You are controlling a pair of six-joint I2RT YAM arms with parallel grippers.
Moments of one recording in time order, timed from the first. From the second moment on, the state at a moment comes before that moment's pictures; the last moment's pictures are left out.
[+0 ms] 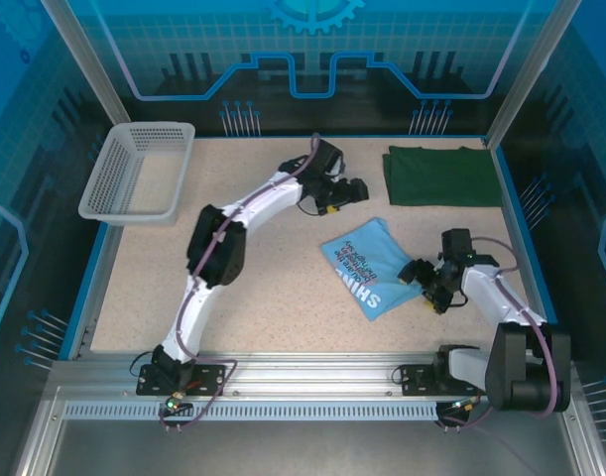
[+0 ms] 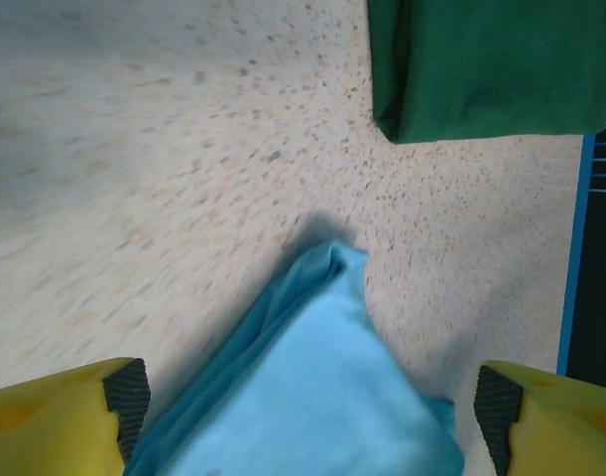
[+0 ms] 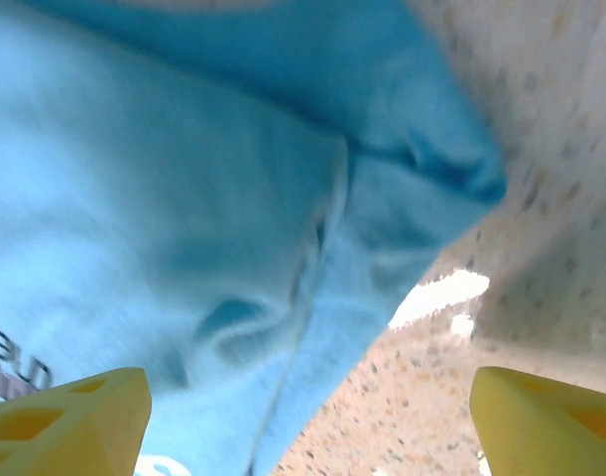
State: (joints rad) left arm -0.56 2.27 2.01 -0.65 0.36 -0.77; right arm -0.04 1.18 0.58 -0.75 -0.31 0.70
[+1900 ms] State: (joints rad) left arm -0.53 1.69 1.32 -0.70 0.25 -0.62; right arm 0.23 1.57 0.84 -0.61 -0.15 0.79
